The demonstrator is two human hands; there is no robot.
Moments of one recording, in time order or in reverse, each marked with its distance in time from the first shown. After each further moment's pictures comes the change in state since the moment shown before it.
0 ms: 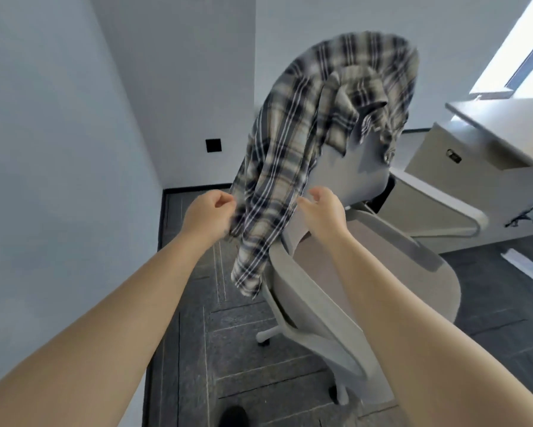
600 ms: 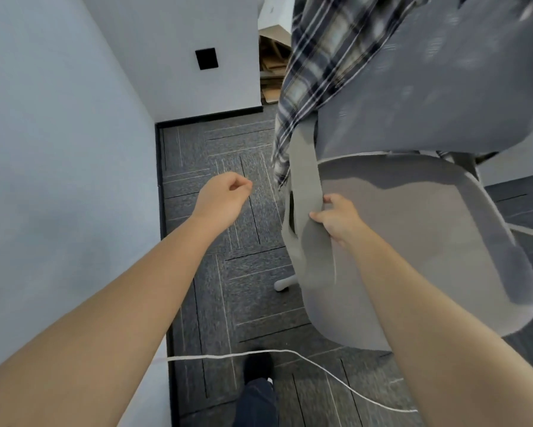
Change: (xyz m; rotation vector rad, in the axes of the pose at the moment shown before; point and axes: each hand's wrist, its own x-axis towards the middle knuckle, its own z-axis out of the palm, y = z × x) left_hand 0.089 -0.098 0.071 0.141 -0.200 -0.157; right_hand 0.084 0.126 0.103 0.084 -0.234 0.407
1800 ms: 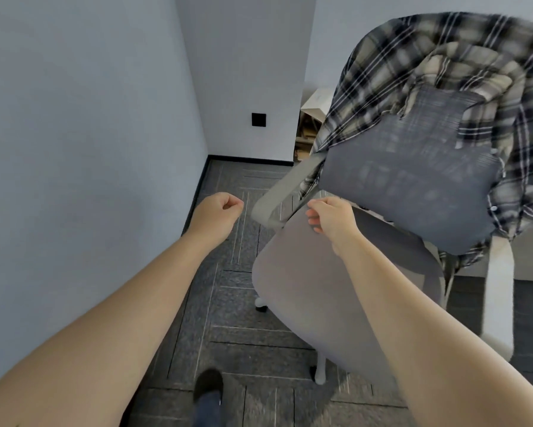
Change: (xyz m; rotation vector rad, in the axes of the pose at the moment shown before) left_hand -0.196 0.094 0.021 -0.162 0.329 -0.038; right_hand -0.137 -0.019 -0.129 0.141 -0.107 -0.272
